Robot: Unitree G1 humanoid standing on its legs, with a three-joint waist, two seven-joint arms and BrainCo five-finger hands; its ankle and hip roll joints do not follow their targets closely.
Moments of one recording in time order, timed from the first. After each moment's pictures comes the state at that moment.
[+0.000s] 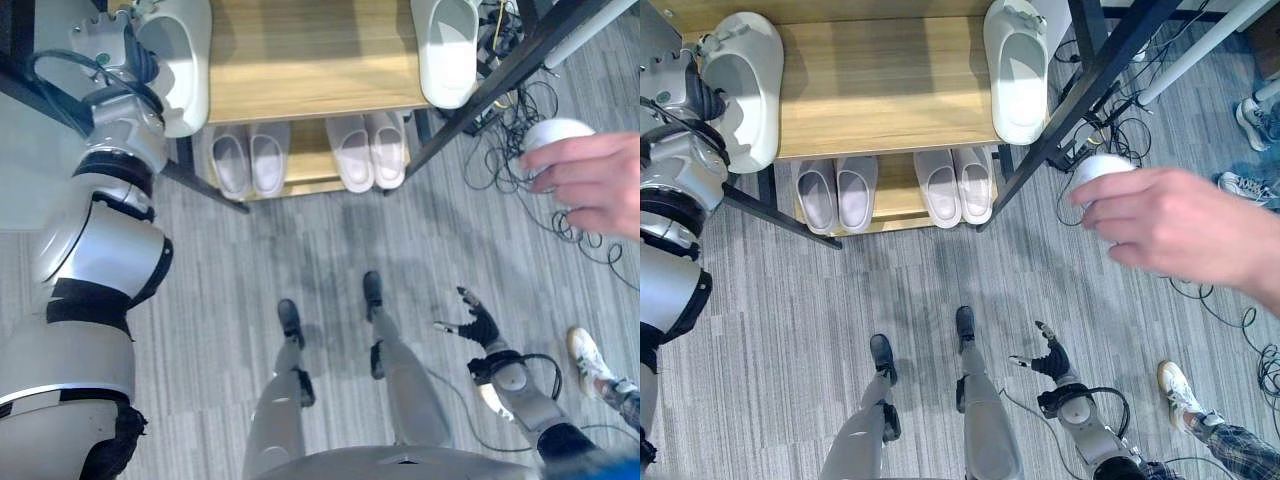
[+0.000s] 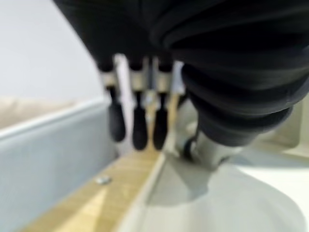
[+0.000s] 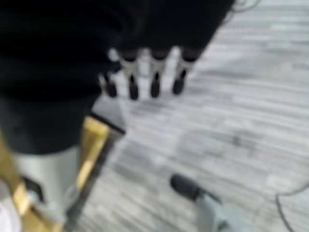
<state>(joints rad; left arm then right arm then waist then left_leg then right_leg) -1.41 0.68 -0.65 1.38 0.40 0.13 0.51 -0.01 -0.41 0.35 0.60 0.04 -0.20 -0.25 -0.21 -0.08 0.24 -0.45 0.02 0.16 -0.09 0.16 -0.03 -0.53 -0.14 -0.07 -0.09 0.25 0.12</state>
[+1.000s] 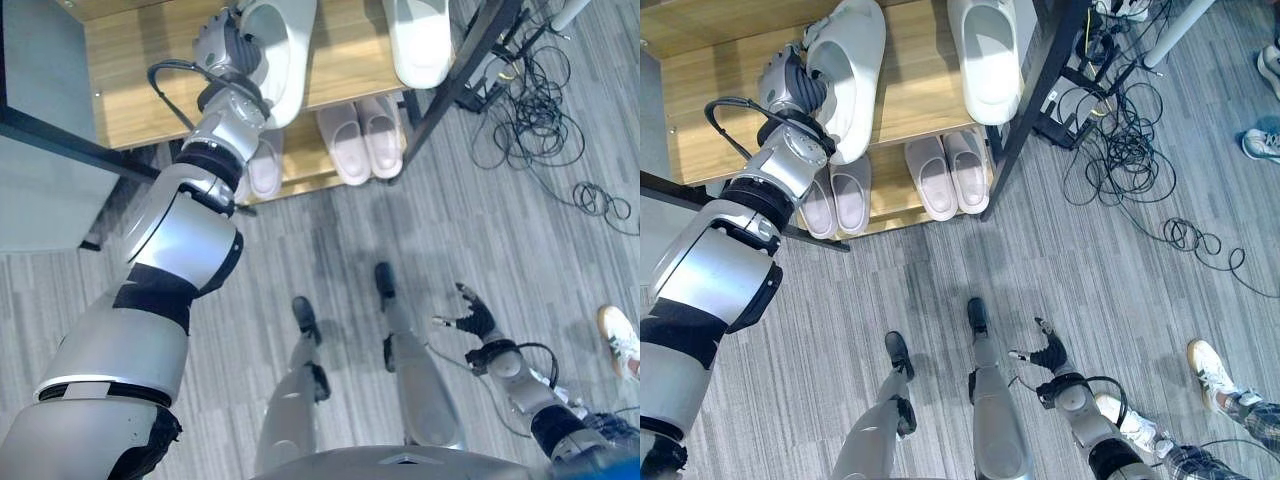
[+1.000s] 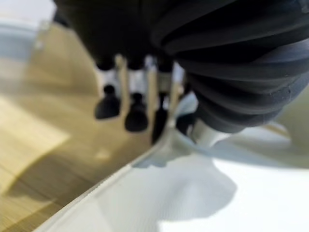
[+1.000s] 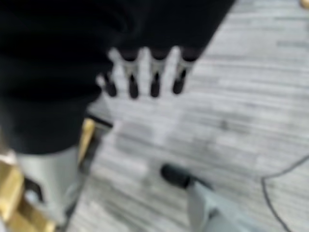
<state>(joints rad) -1.48 0.40 -0.59 1.34 0.10 0.08 0.52 -0.16 -0.43 0.39 0.76 0.05 -0.18 -0.25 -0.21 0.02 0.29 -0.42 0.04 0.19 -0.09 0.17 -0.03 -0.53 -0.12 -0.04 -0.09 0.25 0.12</state>
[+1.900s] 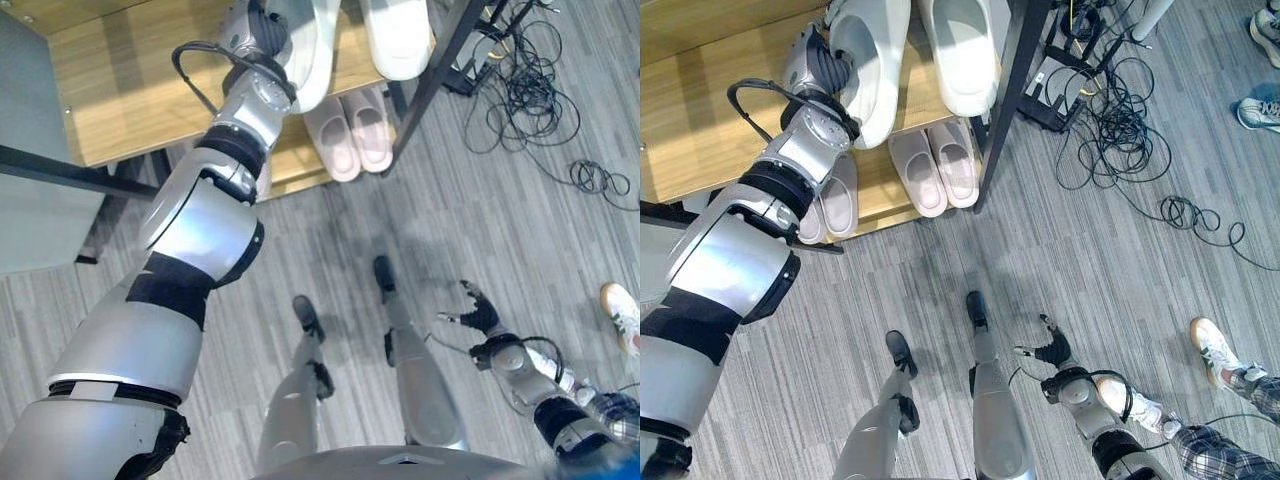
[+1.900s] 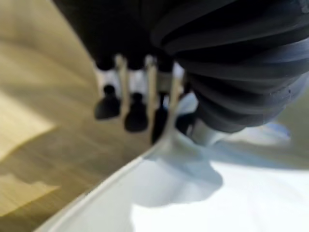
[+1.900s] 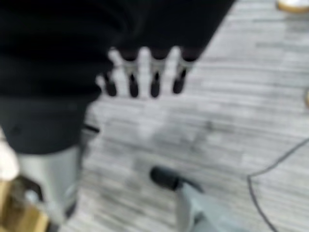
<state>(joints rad) -1.56 0.32 -0.58 1.36 0.01 0.07 0.51 -0.18 -0.44 0.41 0.78 0.09 -0.18 -0.25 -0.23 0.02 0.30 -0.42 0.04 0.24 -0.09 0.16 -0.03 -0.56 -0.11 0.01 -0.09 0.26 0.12</state>
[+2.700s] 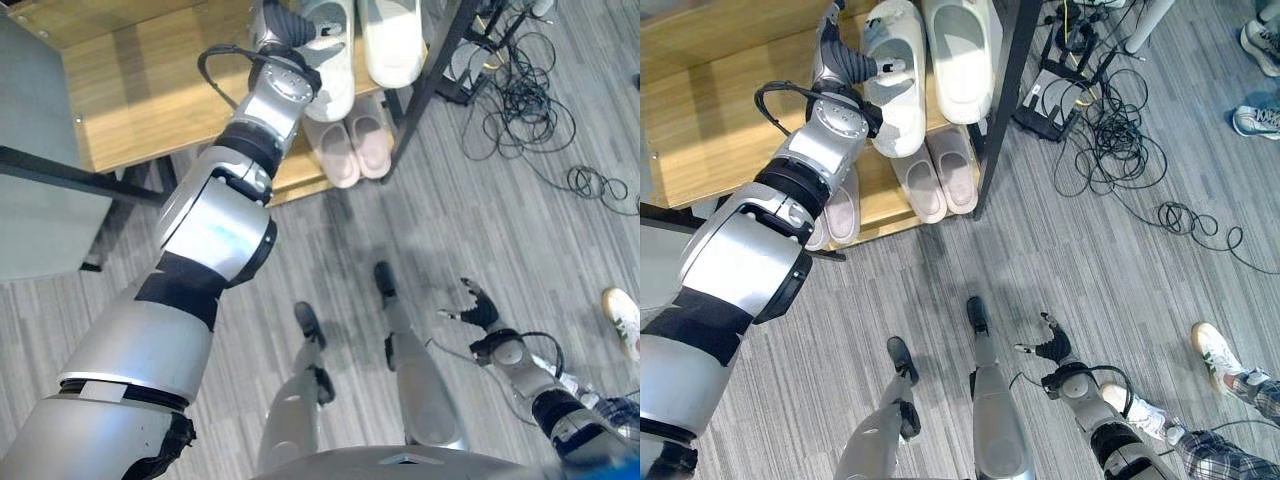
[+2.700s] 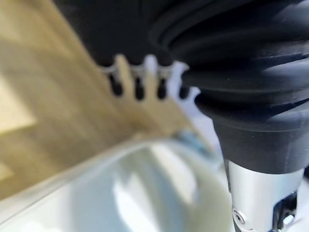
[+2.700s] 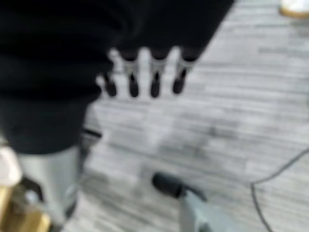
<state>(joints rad) -1.57 0.28 -0.49 1.30 -0.23 0.01 0.51 -0.22 -0.44 0.43 0.85 0.09 -0.17 -0.25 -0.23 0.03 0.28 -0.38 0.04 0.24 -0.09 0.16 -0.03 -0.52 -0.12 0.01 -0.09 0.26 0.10</state>
